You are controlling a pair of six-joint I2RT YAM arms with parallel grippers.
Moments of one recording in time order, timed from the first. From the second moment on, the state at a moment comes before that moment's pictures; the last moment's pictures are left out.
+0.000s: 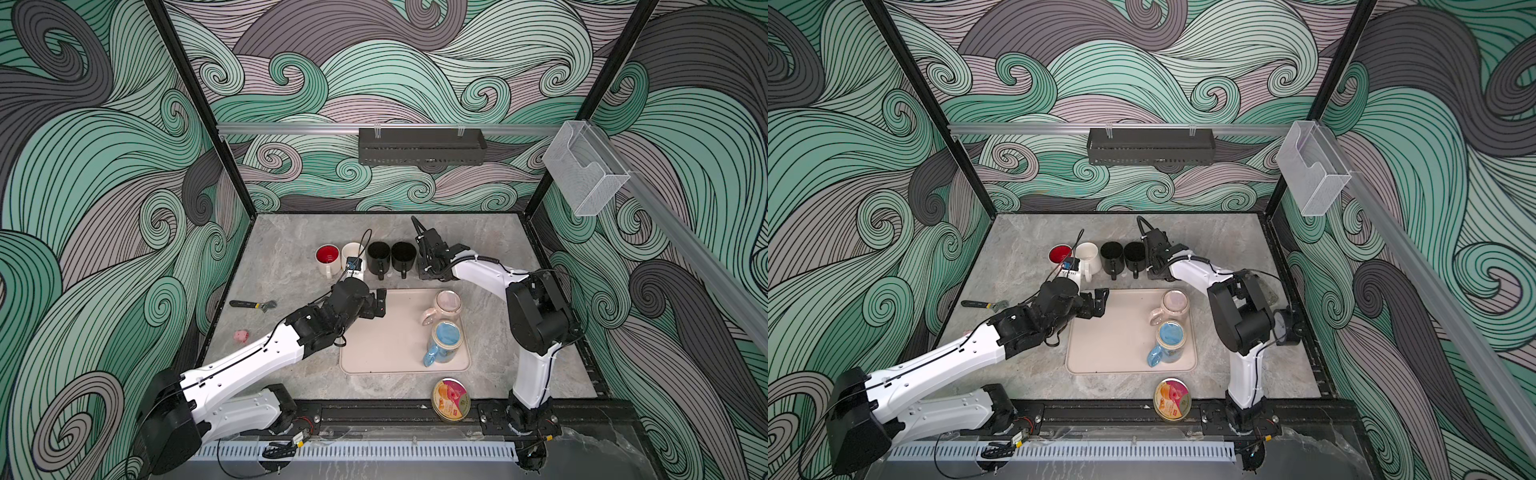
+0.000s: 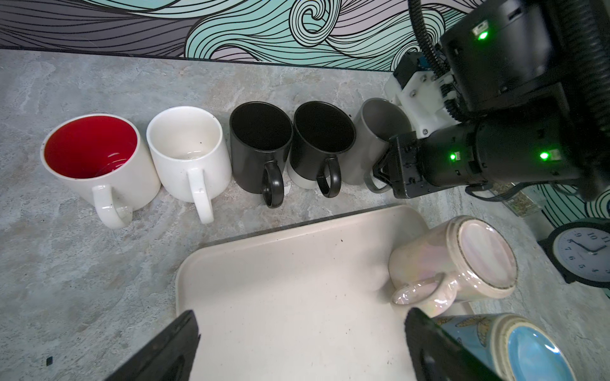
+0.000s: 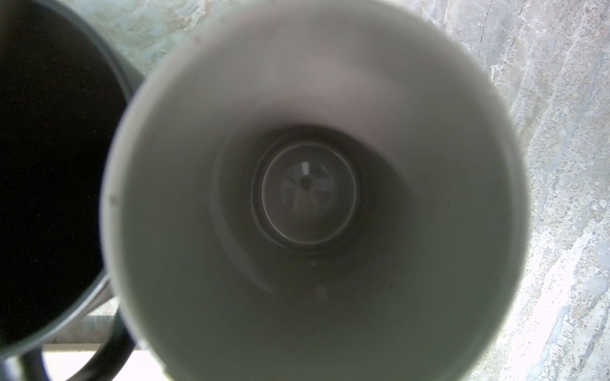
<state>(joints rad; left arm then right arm) -0.85 1.10 0.81 -0.31 -0.37 -0.53 0.53 1.93 1.40 -0.57 0.26 0.37</state>
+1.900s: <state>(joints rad) -0.88 1.28 0.83 -0.32 -0.19 -0.46 0.64 1.41 1.16 -0.47 0.16 0.31</state>
